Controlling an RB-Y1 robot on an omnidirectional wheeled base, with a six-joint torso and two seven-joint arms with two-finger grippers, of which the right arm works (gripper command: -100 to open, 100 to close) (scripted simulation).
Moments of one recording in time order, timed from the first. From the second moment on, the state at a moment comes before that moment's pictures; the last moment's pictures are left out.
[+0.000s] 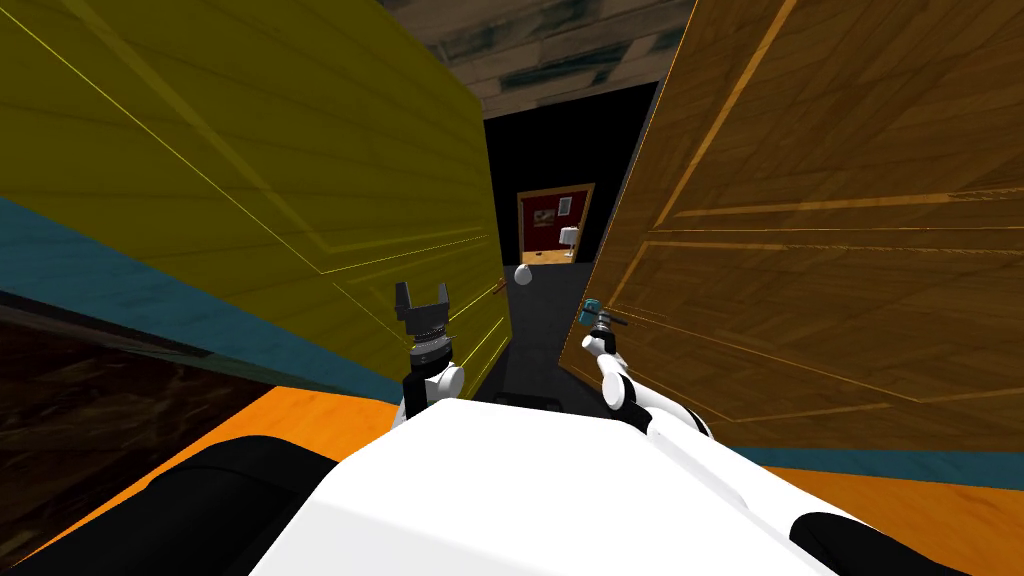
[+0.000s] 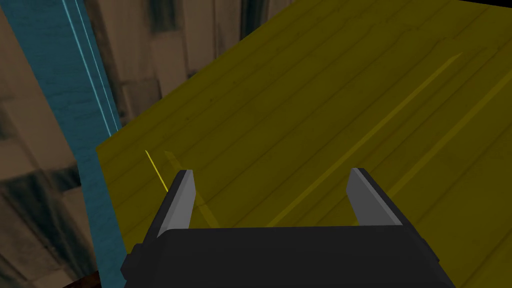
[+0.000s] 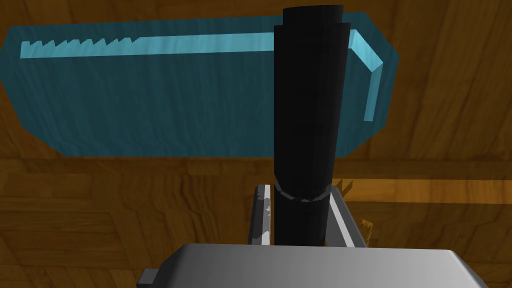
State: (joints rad) arm -0.54 -0.16 -0.62 -0.53 -0.21 -0.54 0.31
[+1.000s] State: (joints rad) arm -0.59 -0.08 -0.76 -0.51 -0.25 -0.62 0.48
